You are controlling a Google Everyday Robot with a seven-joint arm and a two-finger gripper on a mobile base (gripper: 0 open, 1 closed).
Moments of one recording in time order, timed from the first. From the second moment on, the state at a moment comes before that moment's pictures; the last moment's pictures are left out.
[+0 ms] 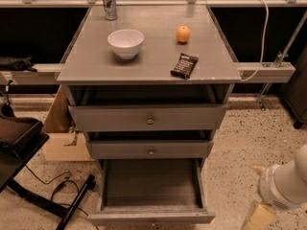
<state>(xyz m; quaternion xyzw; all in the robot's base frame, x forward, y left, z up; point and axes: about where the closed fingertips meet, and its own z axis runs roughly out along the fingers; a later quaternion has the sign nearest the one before) 0.360 -0.270 0.640 -0.53 0.83 0.05 0.14</state>
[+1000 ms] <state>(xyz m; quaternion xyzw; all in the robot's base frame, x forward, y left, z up) 0.357 -0.277 0.527 -0.50 0.85 0.11 0.14</state>
